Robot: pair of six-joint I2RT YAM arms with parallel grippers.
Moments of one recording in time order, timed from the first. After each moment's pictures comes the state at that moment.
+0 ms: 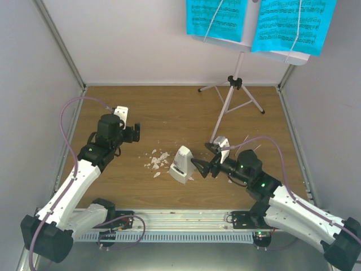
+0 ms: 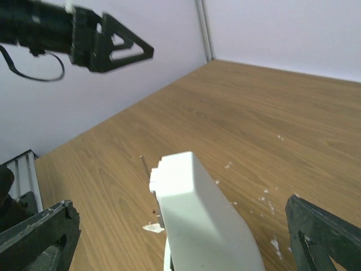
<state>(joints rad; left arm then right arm) -0.31 0.98 0.89 -0.44 -0.18 -0.07 0.78 0.70 0.42 0.10 -0.18 0.22</state>
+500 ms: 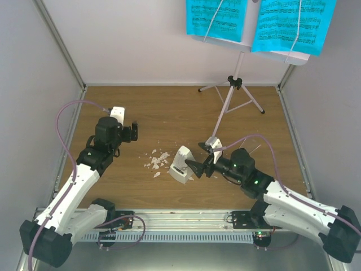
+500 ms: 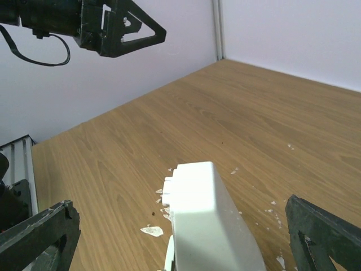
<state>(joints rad) -0.31 0.93 0.82 -0.35 -0.24 -0.07 0.84 0.81 0.44 0.19 -0.16 0.15</state>
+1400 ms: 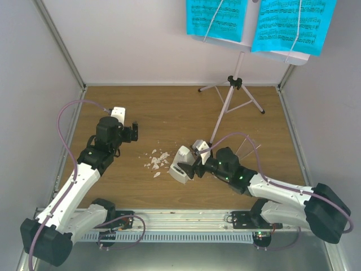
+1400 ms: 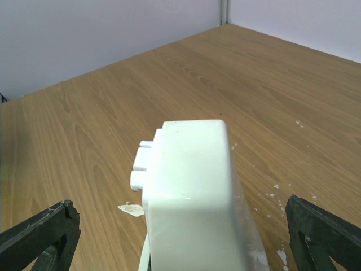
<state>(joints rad) -0.31 0.94 0.81 -0.35 -0.24 -0.07 0.87 1.08 0.42 0.38 -0.15 0.05</state>
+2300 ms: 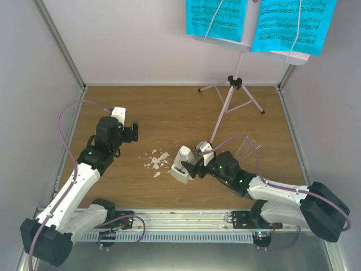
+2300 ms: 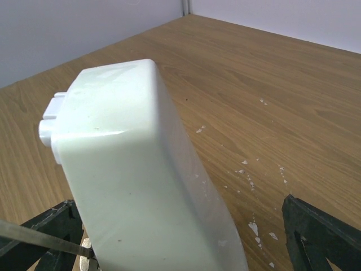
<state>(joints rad) -0.31 0.94 0.81 -0.35 -0.23 -0.07 0.88 1.10 0.34 0.47 -0.01 0.09</state>
